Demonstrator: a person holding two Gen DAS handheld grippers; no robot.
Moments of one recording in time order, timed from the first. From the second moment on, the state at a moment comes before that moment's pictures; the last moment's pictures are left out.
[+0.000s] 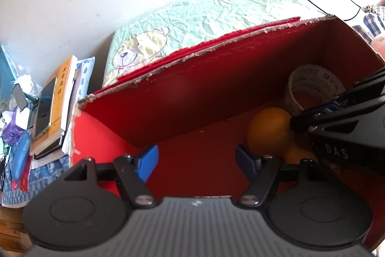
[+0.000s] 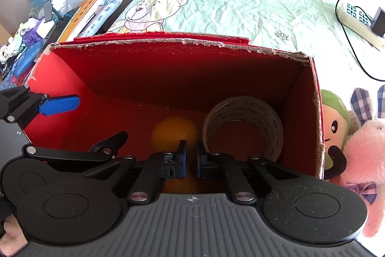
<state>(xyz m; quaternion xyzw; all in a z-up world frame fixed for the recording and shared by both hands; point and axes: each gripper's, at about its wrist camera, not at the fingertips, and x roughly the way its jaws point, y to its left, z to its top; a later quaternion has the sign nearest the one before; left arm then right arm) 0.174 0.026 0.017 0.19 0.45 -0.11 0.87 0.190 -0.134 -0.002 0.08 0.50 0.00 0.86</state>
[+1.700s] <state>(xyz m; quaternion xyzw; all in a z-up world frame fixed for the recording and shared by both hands) 0.158 0.035 0.034 0.18 0.39 -0.04 0.90 0.083 -0.137 0.050 0.13 0.36 -0.06 0.92</state>
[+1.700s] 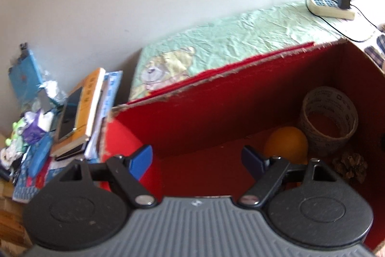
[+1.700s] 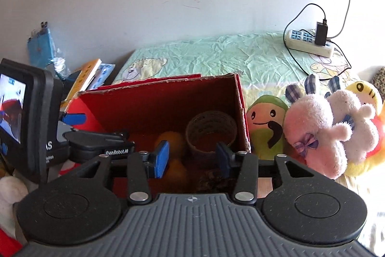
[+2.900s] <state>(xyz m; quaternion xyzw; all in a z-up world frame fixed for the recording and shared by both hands) 0.049 0.046 0.073 0.11 0.41 0.07 0.90 0.047 -0.139 0.013 0.18 0.46 0.16 0.85</state>
